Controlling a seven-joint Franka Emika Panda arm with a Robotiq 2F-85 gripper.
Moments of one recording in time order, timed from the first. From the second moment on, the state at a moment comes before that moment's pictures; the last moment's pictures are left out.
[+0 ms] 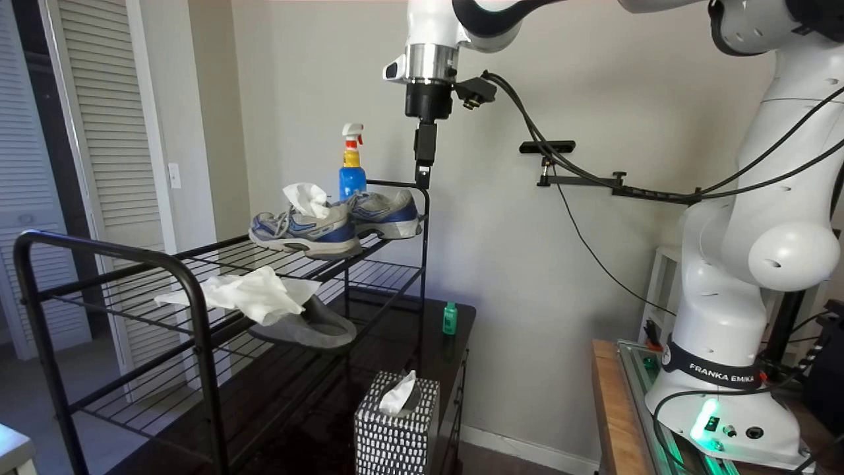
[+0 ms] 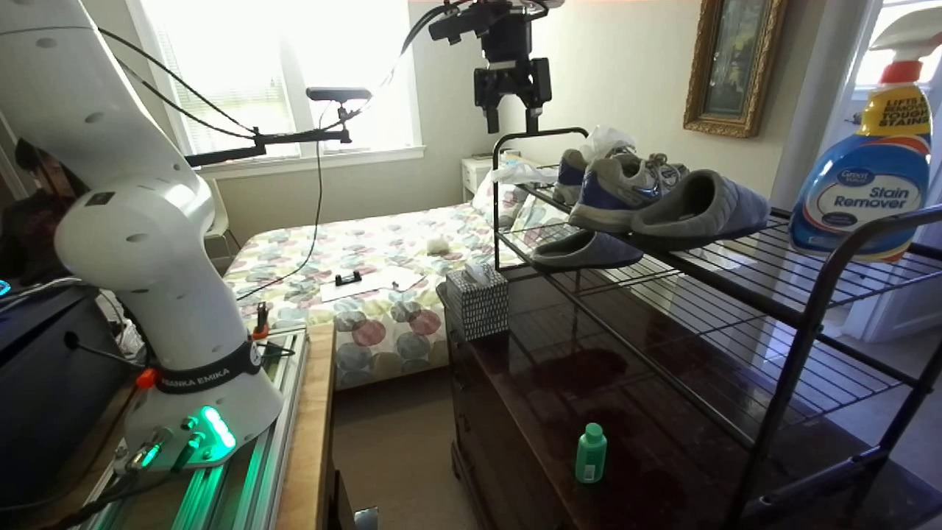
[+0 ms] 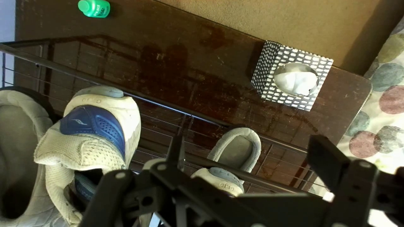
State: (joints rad) arm 0.11 -0.19 0.08 -1.98 -0.04 1.85 -0.20
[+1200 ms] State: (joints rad) arm 0.30 0.09 0.30 -1.92 -0.10 2.04 -0.37
